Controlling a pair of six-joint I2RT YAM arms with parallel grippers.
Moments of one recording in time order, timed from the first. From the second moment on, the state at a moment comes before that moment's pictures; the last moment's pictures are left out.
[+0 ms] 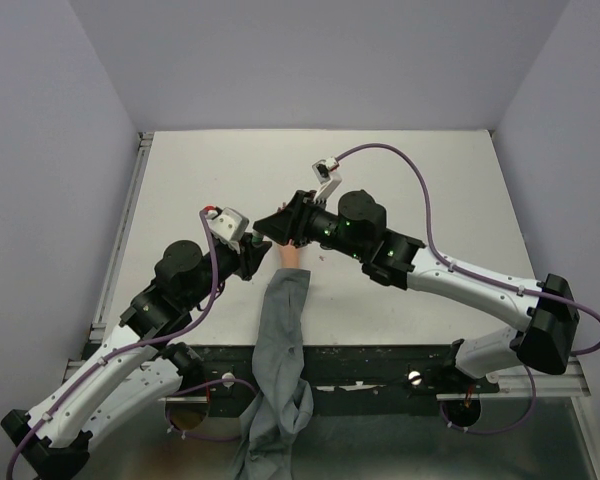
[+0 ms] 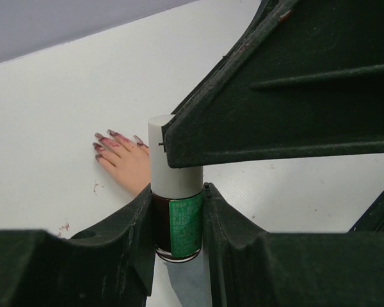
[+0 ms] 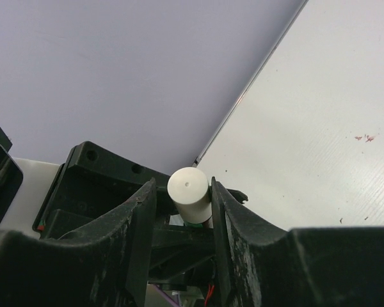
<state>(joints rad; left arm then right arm) -0.70 0.61 0.69 -0.19 0.01 -0.11 1.01 1.41 1.16 0.19 -0.04 0.80</state>
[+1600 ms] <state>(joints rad) -0.53 0.64 0.68 0.16 0.84 -0.37 1.01 1.18 1.11 0.18 -0.34 0.56</state>
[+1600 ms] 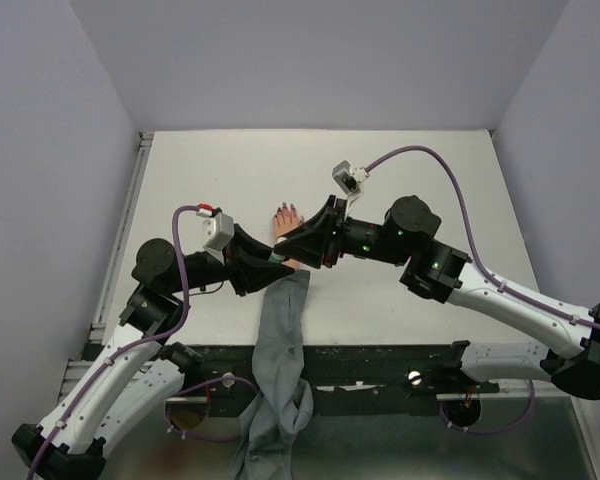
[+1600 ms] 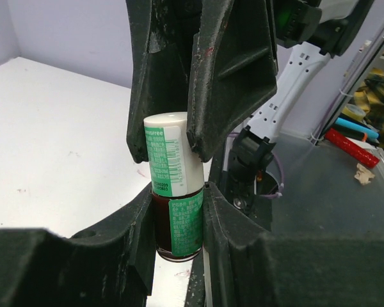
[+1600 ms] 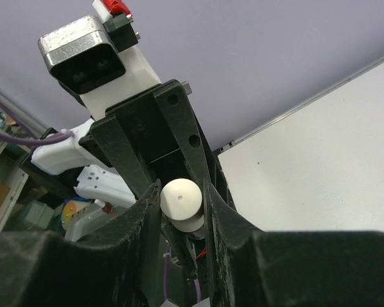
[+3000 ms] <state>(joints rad) -0.57 0.58 0.68 -0.01 0.65 -0.23 1.01 1.07 1.05 0.19 -0.14 0.53</state>
